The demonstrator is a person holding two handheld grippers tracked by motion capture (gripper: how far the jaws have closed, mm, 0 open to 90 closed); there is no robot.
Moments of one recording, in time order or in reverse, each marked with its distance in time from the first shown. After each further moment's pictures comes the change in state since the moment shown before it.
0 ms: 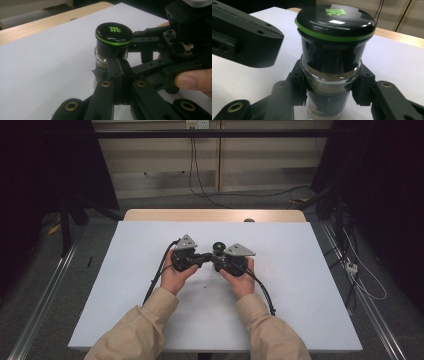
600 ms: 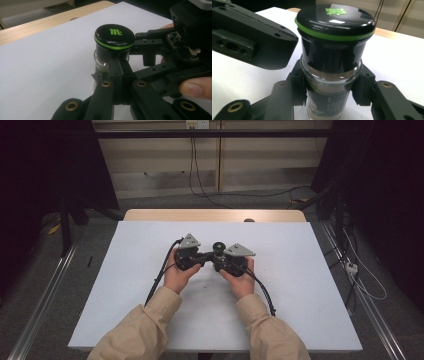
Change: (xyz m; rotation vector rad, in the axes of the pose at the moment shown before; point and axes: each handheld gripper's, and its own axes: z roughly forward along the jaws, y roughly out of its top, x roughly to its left) left arm -0.002 0.003 0.007 0.007 0.011 -0.001; right arm 0.000 0.000 0.000 -0.003 -0.001 0.000
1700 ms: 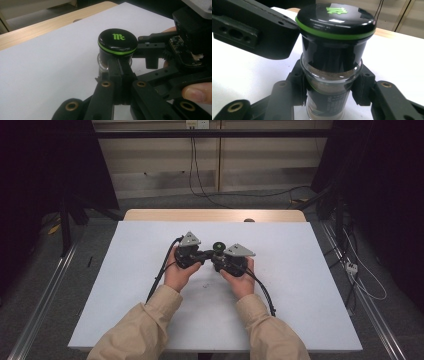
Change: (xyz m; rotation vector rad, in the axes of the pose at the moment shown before) left arm 0.001 0.006 -0.001 0.007 0.020 0.012; right arm 0.000 0.000 0.000 0.000 -0.001 -0.003
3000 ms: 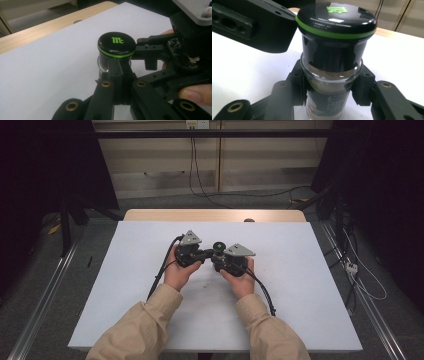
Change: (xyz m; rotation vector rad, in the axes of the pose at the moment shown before) left arm -0.001 0.006 -0.002 0.008 0.005 0.010; right arm -0.001 0.000 0.000 0.000 0.000 0.003
